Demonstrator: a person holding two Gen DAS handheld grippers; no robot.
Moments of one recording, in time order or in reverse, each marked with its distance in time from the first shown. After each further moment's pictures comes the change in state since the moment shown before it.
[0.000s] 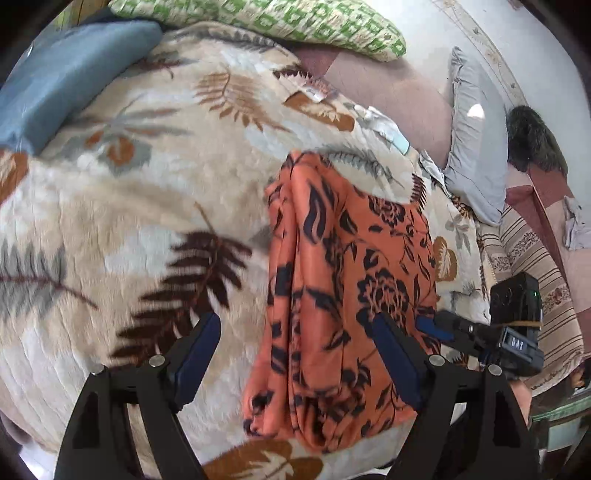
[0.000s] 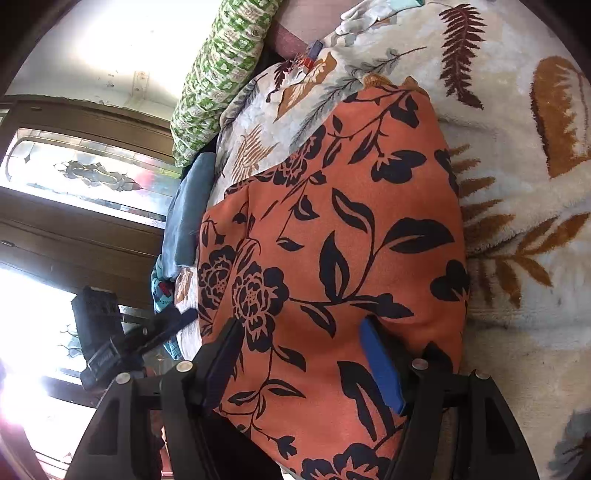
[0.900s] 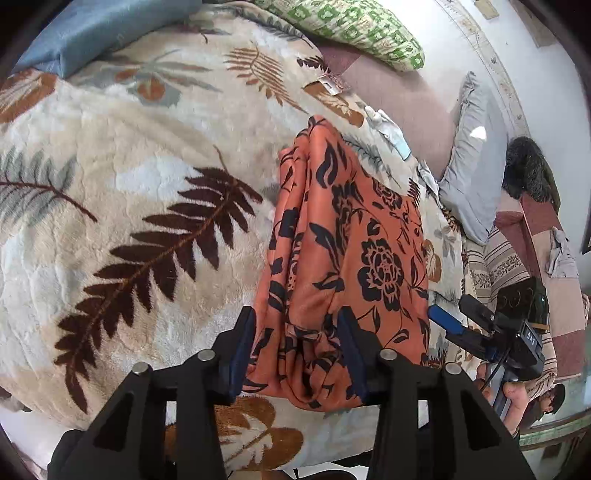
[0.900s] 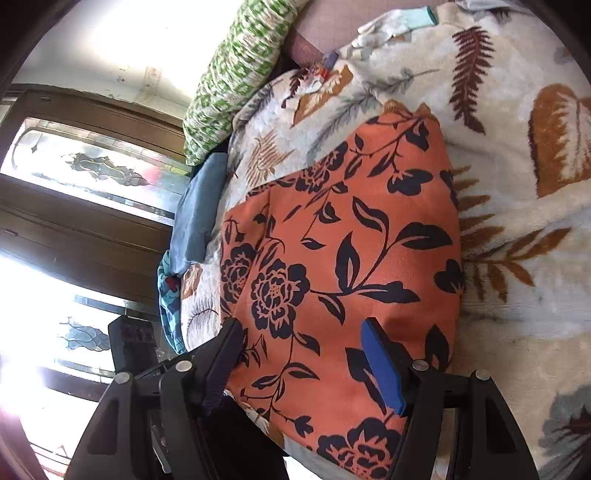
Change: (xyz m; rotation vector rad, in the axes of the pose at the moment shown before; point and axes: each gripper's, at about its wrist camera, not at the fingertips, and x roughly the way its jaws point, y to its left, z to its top) left arm -0.017 0.016 -0.032 -0.119 -0.031 -0.071; right arm -0.032 0.023 -0.007 -0.048 -0.033 -0.013
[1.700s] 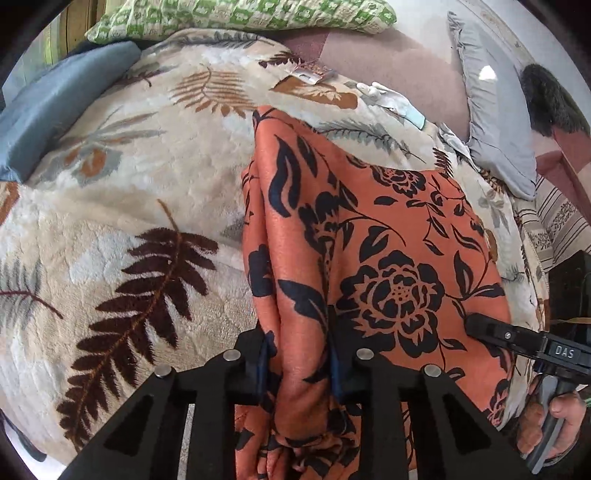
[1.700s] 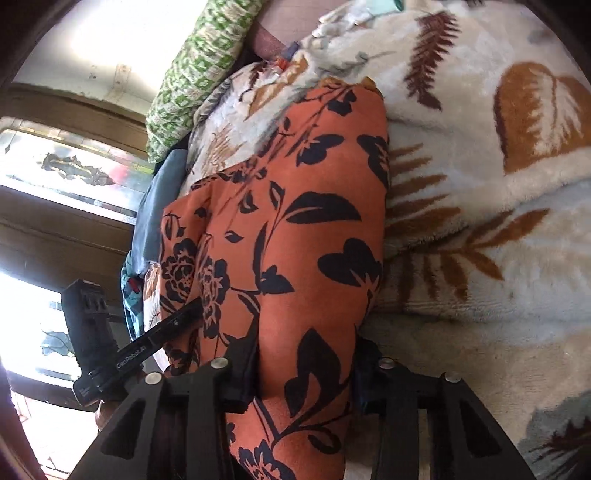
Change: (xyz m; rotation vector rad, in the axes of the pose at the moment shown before) left arm 0.063 -0.064 0.020 0.254 -0.032 0.274; right arm 0.013 -0.029 0.002 0.004 0.024 -0.112
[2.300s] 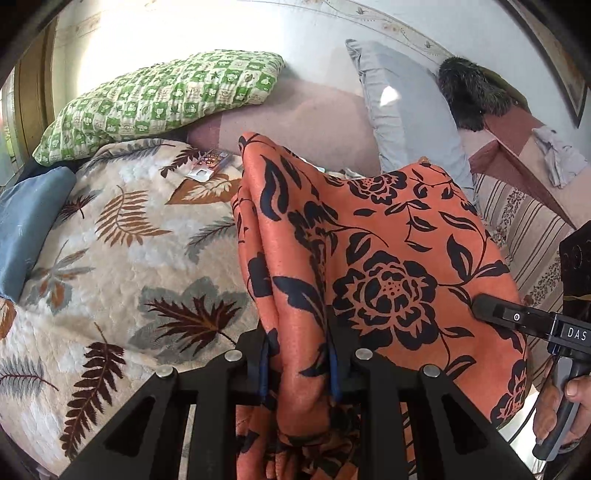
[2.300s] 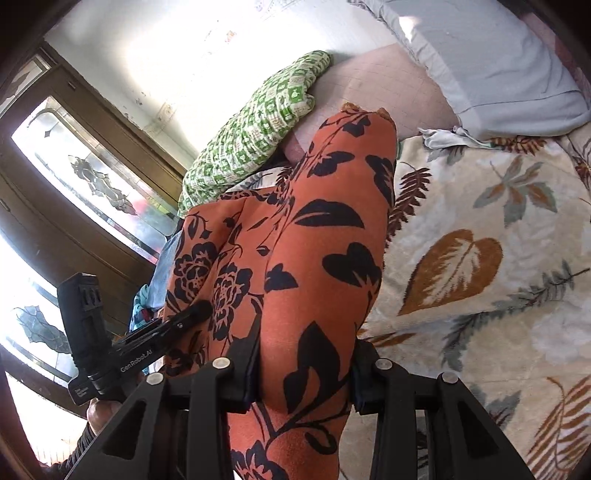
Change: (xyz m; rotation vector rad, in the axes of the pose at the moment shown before) left arm -0.060 -0.152 0.039 0.180 -0.184 -0.064; right arm -0.172 0.002 0.019 -0.145 -0.261 -0.074
